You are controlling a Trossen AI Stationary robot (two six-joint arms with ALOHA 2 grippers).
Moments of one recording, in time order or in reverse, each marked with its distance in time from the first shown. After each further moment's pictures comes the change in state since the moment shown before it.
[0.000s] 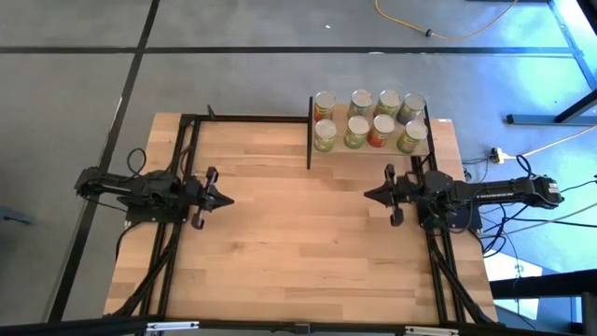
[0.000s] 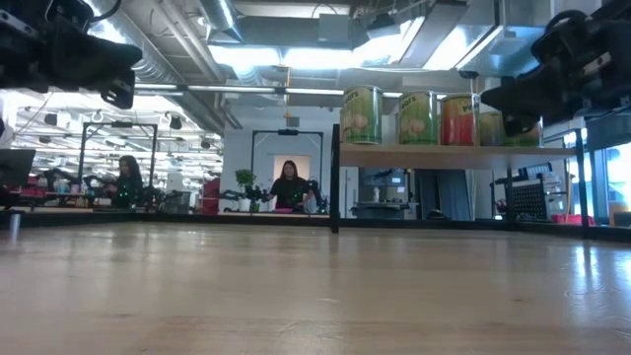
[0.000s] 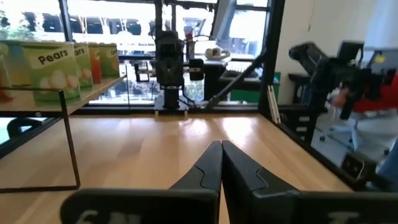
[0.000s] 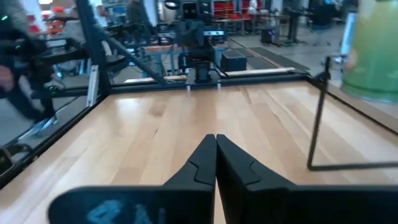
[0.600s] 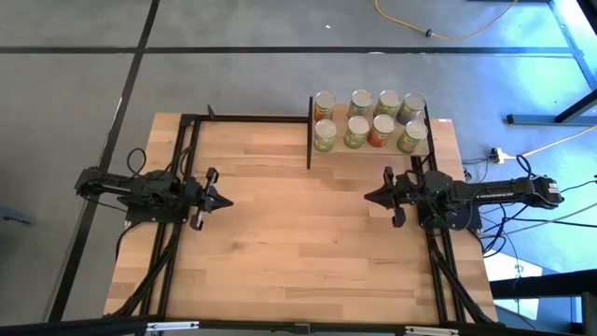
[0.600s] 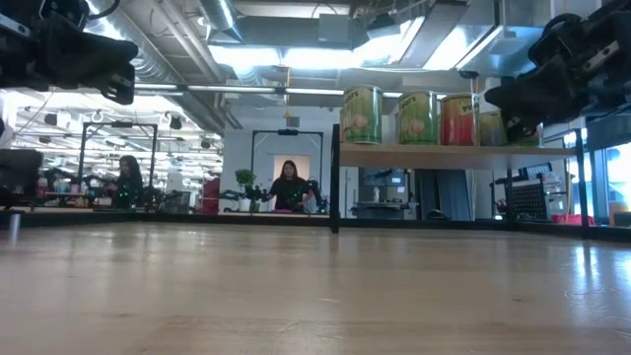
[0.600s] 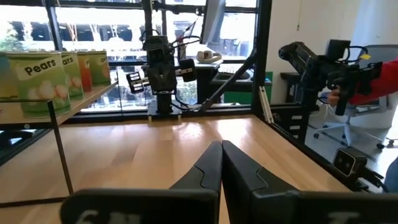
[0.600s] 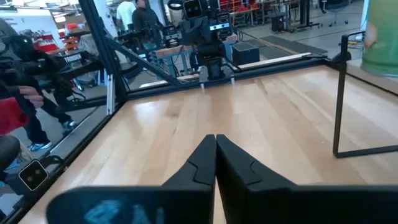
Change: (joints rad) left arm 0.000 0.000 0.000 0.018 0.038 0.028; right arm 0.000 0.000 0.000 -0.005 -0.039 0.146
